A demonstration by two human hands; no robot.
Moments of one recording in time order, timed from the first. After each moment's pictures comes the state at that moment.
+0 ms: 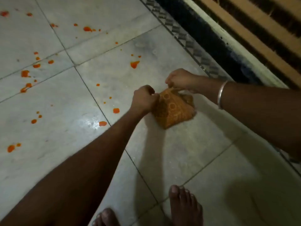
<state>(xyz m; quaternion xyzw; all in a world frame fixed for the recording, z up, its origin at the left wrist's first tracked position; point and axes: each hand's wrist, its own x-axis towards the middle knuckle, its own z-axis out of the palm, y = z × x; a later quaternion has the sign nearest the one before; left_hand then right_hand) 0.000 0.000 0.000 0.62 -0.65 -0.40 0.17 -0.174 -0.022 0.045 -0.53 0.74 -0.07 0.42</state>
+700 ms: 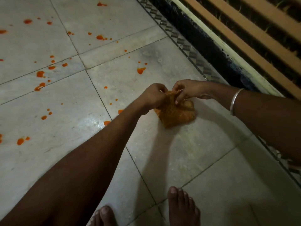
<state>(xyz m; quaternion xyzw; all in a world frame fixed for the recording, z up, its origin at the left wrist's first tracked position) -0.008 -0.001 0.050 0.54 -0.63 -0.56 0.12 -0.200 -0.010 0.056 -0.53 0.65 -0.02 0.54</state>
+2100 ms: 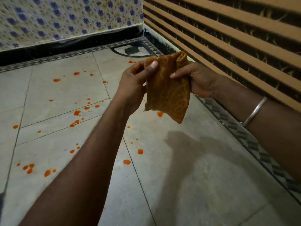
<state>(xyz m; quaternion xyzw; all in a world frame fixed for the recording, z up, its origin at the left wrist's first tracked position) 0.087 -0.057 0.195 0.40 -0.53 -0.57 0.49 -0.119 -0.061 0.226 -0.57 0.42 -0.34 0.62</state>
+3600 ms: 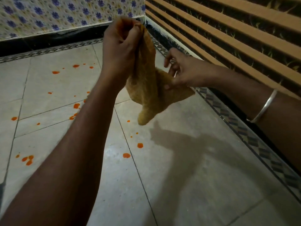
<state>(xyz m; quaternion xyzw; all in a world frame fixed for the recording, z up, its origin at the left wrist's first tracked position) 0.104 -0.065 0.239 0.42 -0.66 -0.26 0.57 -0.109 -0.062 0.237 -0.77 0.53 -0.14 0.32</state>
